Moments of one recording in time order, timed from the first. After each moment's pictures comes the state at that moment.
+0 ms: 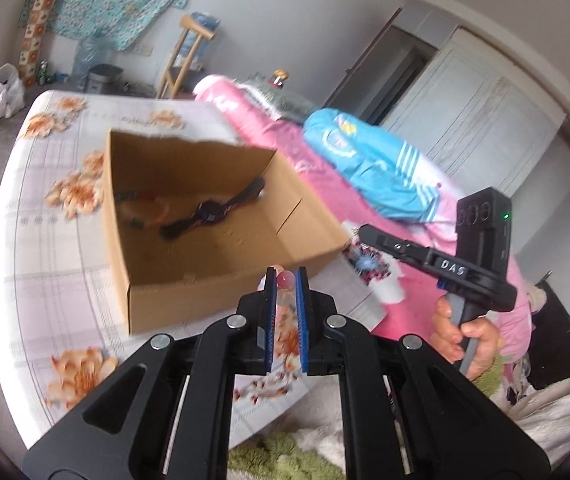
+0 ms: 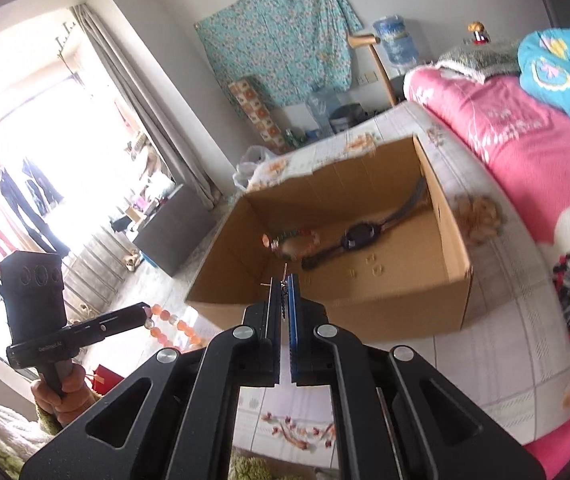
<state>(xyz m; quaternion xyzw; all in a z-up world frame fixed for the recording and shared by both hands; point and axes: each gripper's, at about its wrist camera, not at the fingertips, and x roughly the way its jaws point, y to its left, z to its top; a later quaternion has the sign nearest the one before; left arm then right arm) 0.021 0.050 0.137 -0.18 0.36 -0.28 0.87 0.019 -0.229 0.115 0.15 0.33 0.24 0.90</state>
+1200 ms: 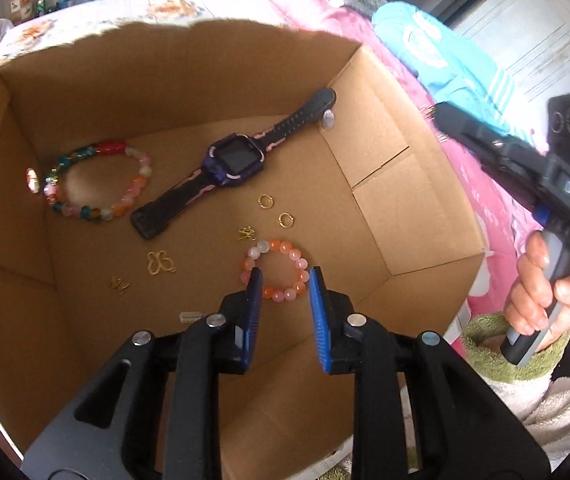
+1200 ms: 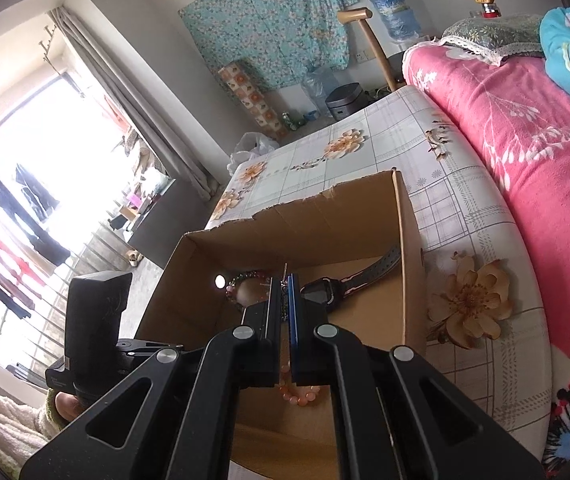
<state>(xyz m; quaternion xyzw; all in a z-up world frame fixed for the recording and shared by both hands) 0.173 -0.025 0.035 -0.11 0.56 -0.22 0.79 0.167 -0.253 0.089 0.15 0.40 0.26 0.87</state>
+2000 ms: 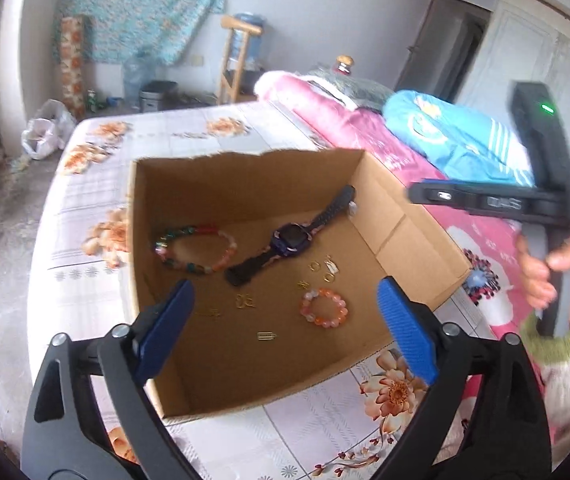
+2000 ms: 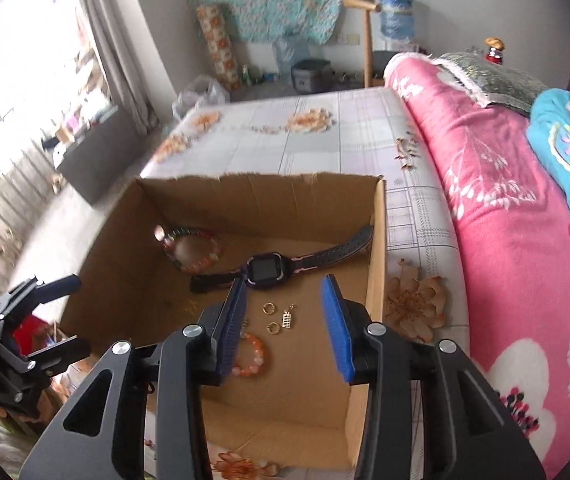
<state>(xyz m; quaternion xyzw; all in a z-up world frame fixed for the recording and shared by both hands) 0.097 0.017 0.106 -0.07 0.39 -0.12 0.91 0.142 -0.222 0.124 0.00 0.42 0.15 0.89</state>
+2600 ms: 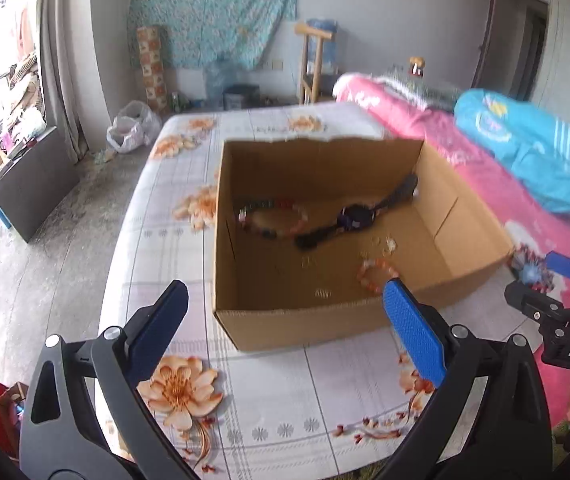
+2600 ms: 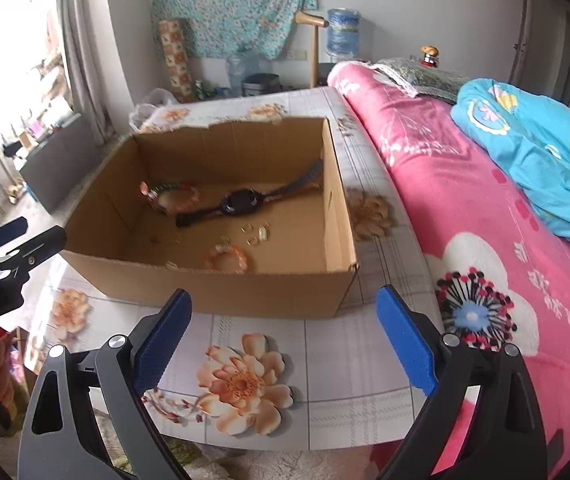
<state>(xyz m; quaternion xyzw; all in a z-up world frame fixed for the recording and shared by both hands) 0.048 0.002 0.109 -0.03 0.41 0.03 0.91 0.031 -0.206 0.089 -0.05 0.41 0.03 0.91</state>
